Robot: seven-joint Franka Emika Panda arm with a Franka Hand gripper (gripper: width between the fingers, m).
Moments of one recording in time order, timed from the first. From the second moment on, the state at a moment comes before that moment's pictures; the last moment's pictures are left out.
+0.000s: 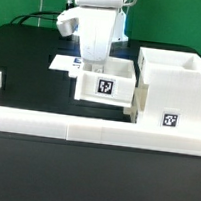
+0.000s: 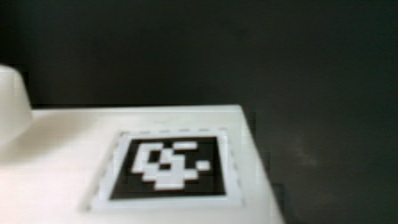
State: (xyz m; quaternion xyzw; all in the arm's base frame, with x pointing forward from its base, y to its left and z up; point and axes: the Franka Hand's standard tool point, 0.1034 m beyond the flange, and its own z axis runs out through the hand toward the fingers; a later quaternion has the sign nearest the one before) arm 0.551 -0.021 0.067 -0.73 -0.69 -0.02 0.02
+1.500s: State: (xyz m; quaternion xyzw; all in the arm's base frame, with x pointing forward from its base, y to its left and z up) arm 0.545 -0.003 0.058 -0.72 -0.69 -0.01 0.03
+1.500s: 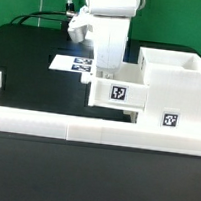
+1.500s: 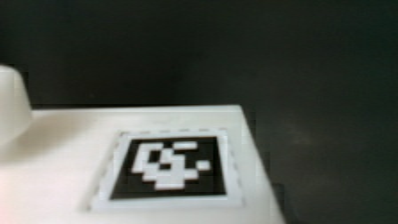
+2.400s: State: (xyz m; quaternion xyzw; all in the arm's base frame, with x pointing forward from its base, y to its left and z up) arm 0.542 -0.001 0.054 -0.72 -0.70 -0.02 0.03
